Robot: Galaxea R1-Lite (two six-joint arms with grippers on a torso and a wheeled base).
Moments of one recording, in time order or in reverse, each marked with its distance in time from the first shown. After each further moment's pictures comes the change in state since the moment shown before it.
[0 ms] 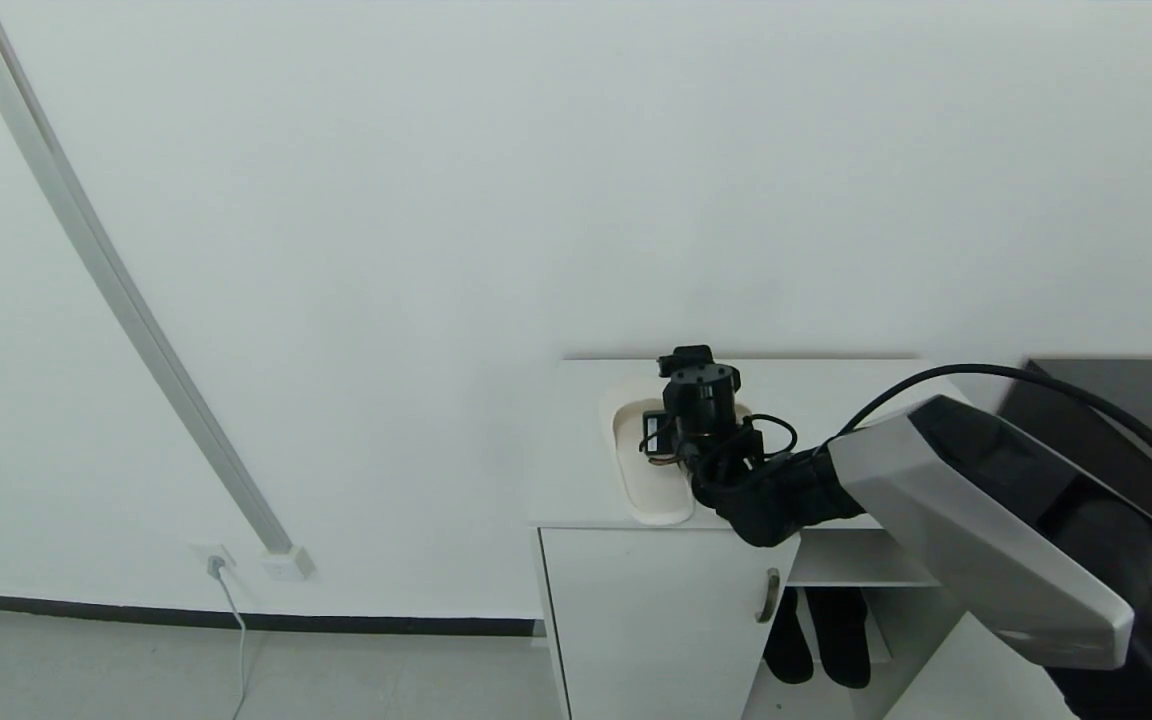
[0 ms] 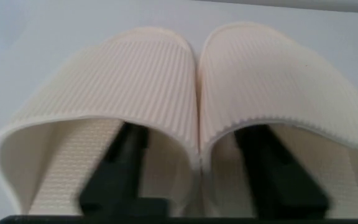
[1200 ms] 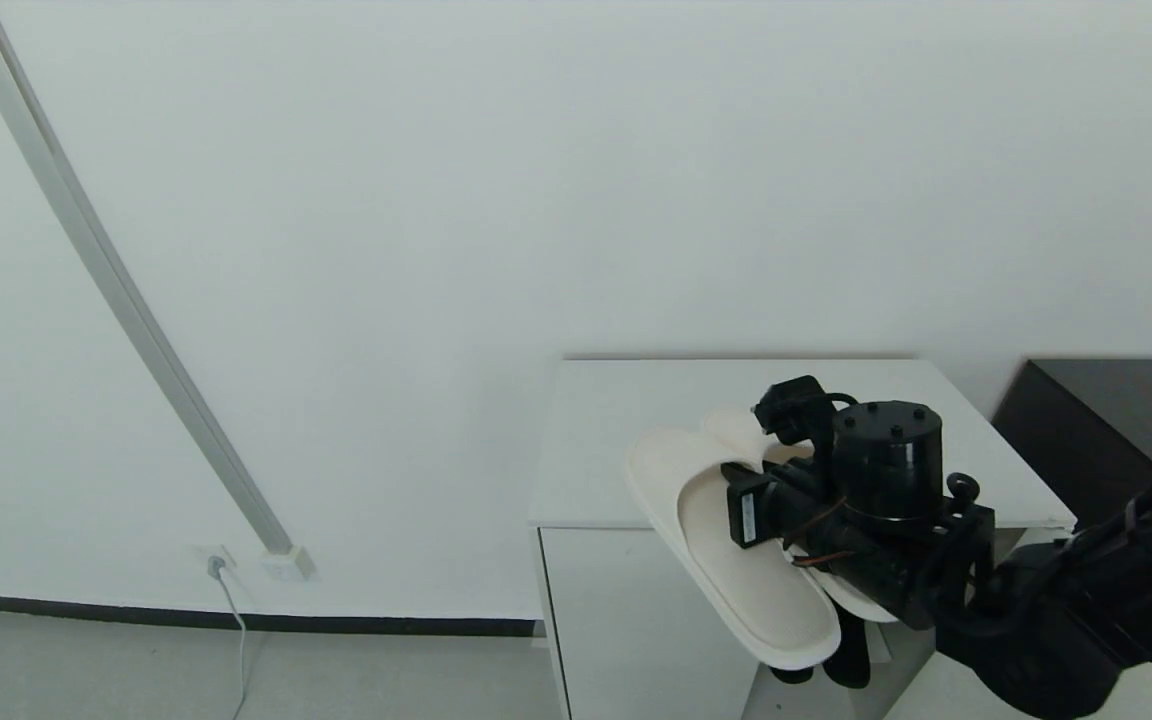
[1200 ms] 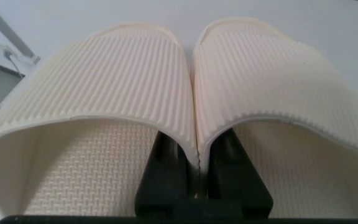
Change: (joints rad) left arm -0.001 0.000 0.000 0.000 0.006 -0.005; right arm 0.070 -0.593 0.950 -0.313 0.234 -0.075
